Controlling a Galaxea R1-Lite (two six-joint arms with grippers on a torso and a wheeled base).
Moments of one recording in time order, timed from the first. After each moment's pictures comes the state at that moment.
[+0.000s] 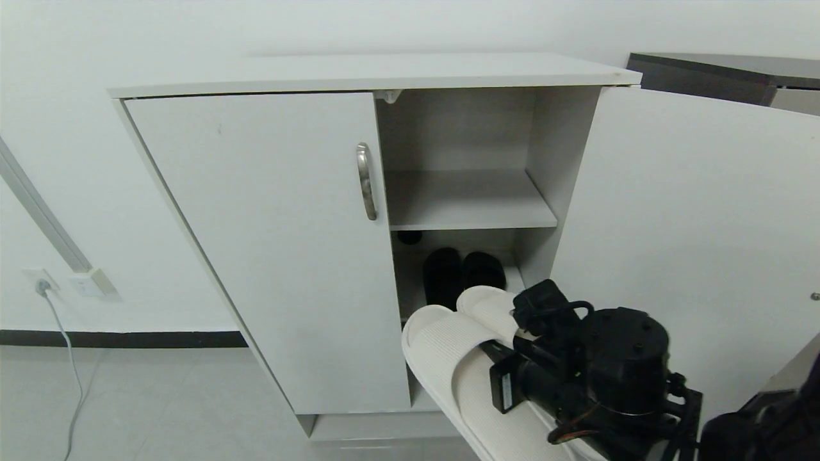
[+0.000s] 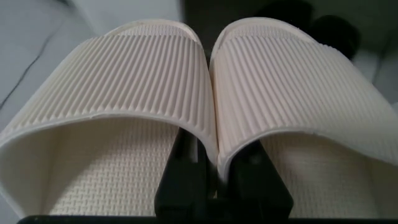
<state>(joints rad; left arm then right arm) 0.00 0.00 0.00 0.00 0.00 0.00 0.89 1.88 -0.60 -1.07 -0.31 0.10</state>
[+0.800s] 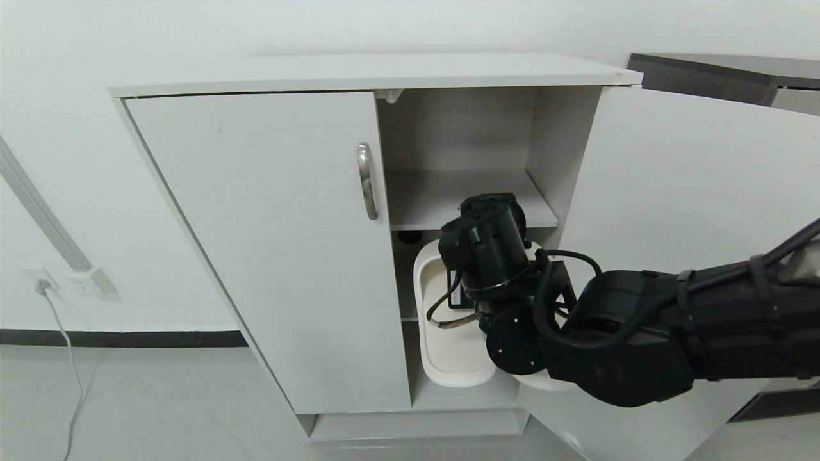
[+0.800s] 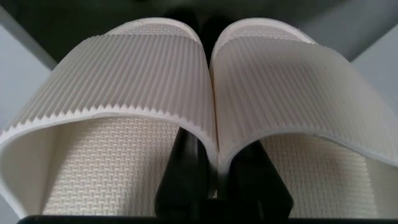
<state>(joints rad) 0.00 0.00 0.00 0.00 0.00 0.00 0.94 1.98 -1.38 -0.19 -0.87 0.34</state>
